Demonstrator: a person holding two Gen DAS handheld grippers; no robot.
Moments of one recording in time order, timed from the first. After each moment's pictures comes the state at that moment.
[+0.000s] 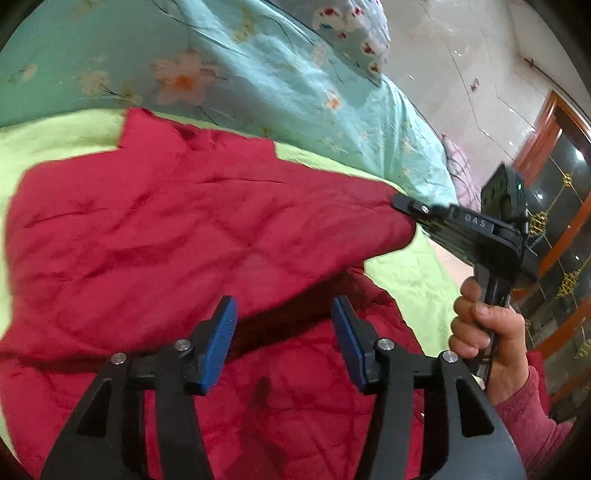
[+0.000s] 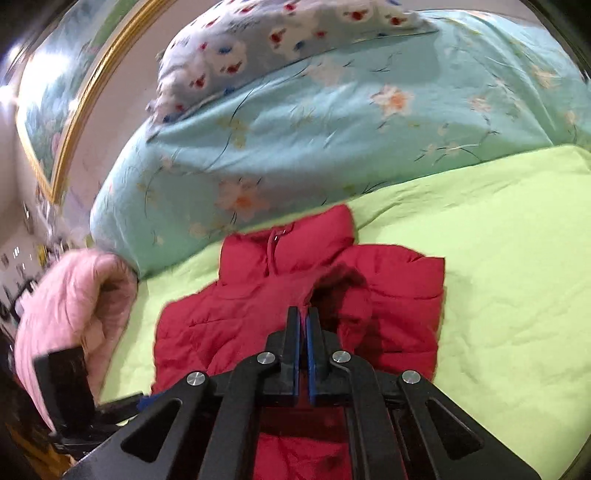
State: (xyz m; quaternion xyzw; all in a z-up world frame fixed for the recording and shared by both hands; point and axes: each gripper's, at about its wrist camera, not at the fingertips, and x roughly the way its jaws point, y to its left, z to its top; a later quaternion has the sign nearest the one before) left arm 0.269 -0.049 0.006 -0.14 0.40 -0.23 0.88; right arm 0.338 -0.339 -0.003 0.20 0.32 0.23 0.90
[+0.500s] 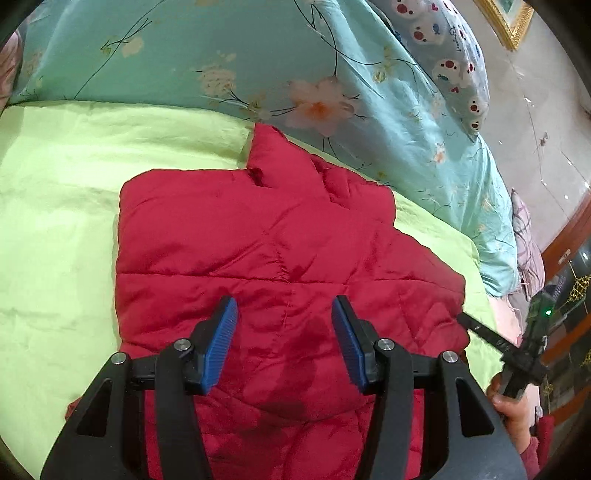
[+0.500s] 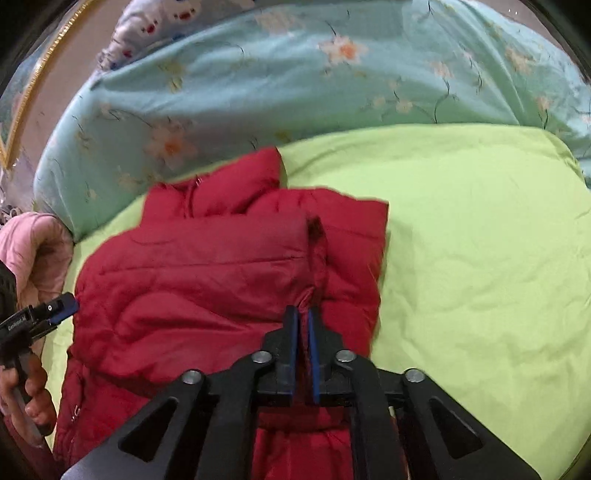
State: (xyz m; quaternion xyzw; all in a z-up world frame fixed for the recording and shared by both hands) left arm 0.314 0.043 -0.019 -0.18 0.40 -0.10 0.89; right arm 0.348 -0.339 -0.071 0.12 0.38 0.14 0.91
